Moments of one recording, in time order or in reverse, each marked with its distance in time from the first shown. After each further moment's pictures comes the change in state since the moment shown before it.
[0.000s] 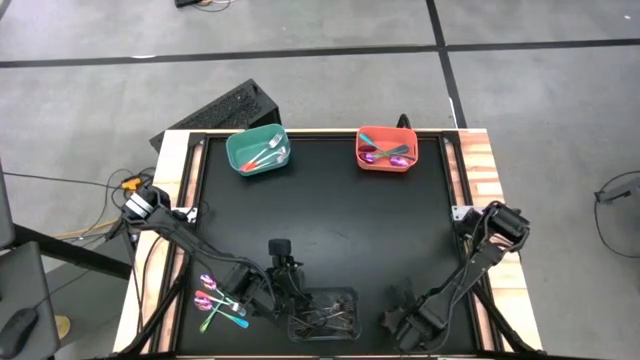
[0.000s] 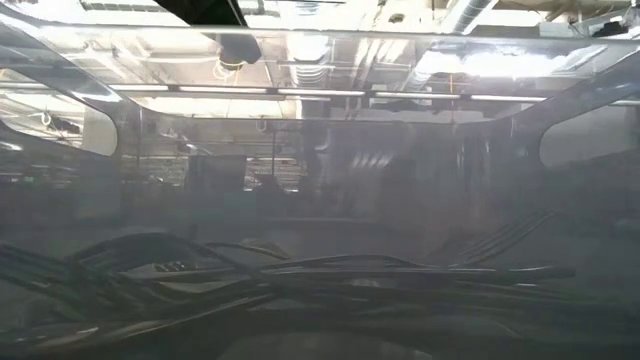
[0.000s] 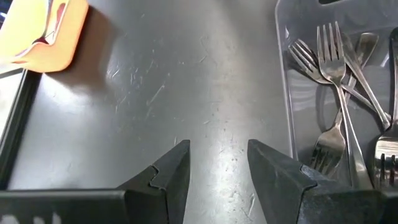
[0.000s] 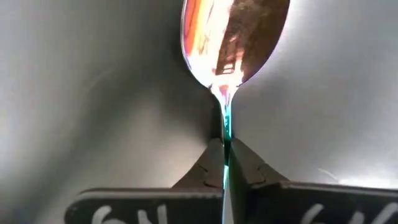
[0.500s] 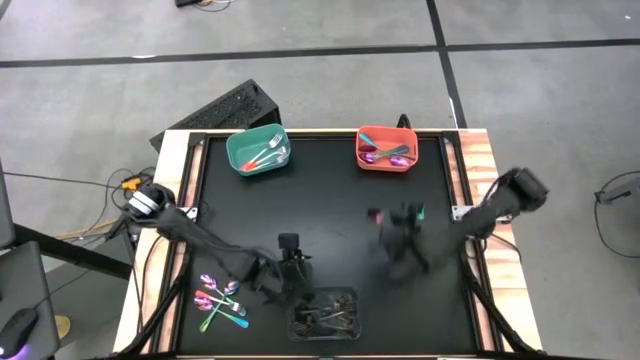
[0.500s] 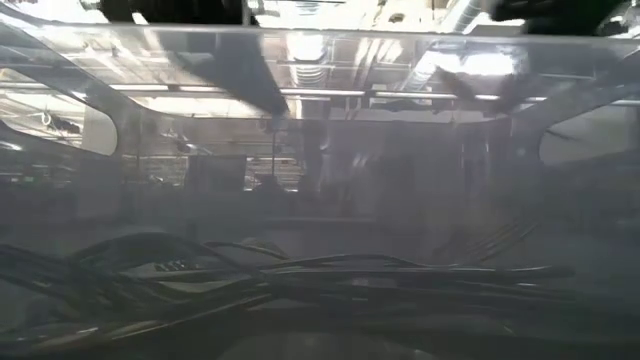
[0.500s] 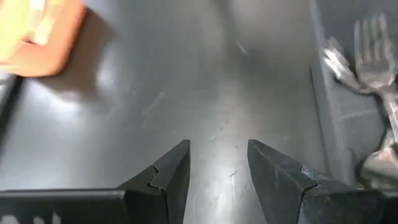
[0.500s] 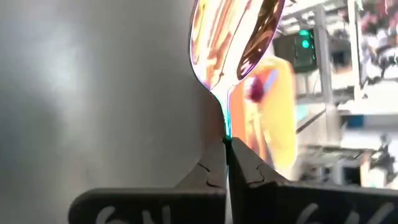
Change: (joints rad) left arm 0.091 0.001 -0.185 0.314 0.019 0.120; right arm -0.292 -0.339 -0.066 -0.436 0.773 0.254
